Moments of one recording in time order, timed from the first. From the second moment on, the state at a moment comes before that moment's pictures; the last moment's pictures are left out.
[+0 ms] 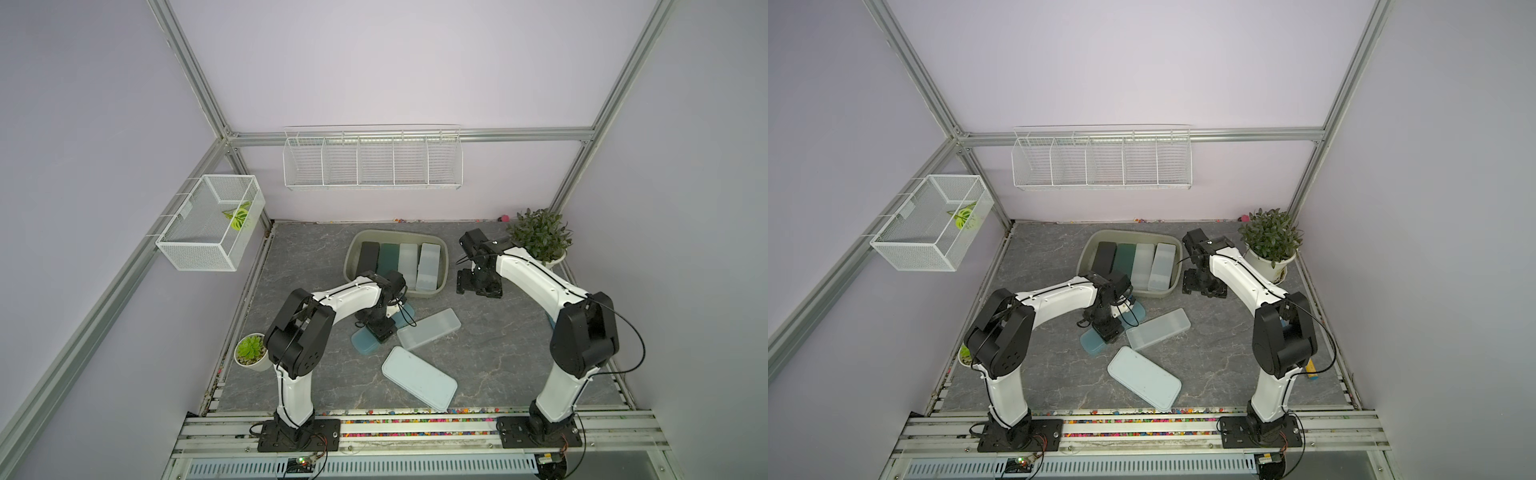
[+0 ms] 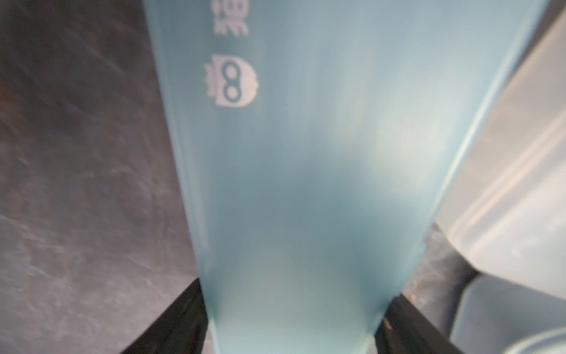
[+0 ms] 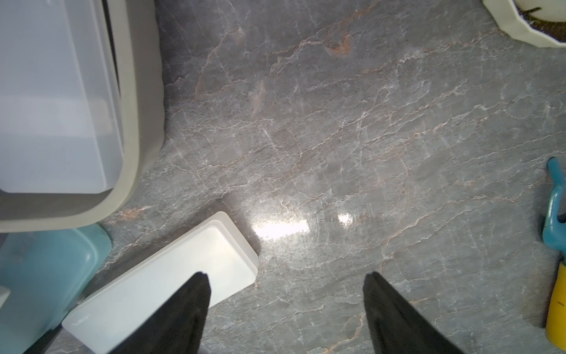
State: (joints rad) left arm -0.70 1.89 1.26 -0.98 -0.03 0.16; right arm 0.40 1.80 1.53 -1.14 0.11 0.53
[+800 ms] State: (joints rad) left arm -0.70 1.72 1.35 -1.23 -0.05 -0.03; right arm 0.40 1.76 1.47 -1.11 0.11 0.54
